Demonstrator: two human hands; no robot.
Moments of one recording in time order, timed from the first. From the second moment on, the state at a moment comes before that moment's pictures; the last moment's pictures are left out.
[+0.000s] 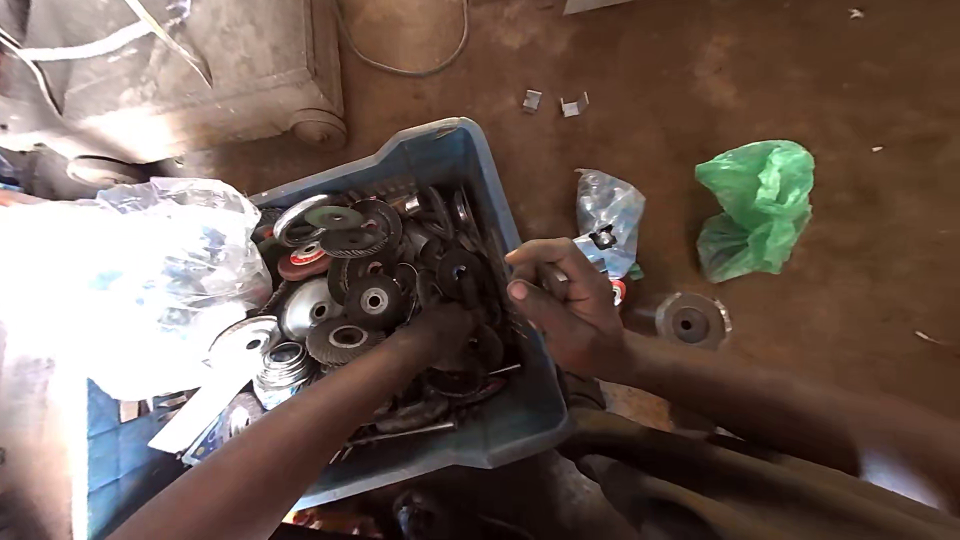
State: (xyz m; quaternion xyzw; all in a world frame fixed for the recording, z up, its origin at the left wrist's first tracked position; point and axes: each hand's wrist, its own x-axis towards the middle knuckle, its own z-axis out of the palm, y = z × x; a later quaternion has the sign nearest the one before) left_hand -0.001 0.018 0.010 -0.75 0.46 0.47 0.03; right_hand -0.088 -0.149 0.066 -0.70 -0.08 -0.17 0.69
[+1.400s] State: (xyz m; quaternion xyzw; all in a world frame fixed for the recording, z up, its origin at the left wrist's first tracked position) left_hand 0.032 0.000 0.082 -0.68 0.47 0.49 0.26; right_hand -0.087 -0.153 0.066 -0.69 -0.11 -0.16 0.70
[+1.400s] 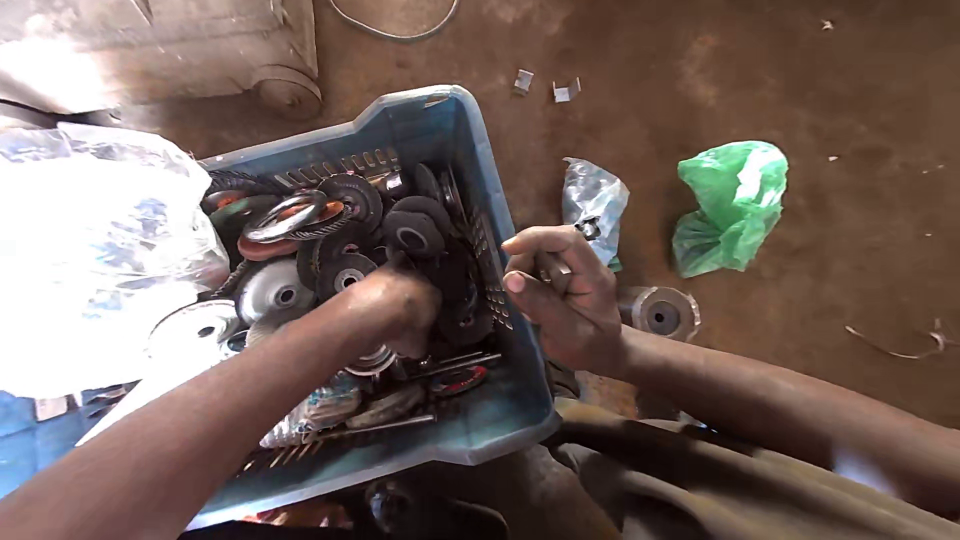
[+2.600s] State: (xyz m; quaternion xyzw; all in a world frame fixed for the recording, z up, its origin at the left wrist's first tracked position) left_hand 0.042 0.033 0.058 -0.85 0.41 0.32 0.01; right_hand -0.089 -0.155 0.065 -0.67 -0.07 -0.15 0.72
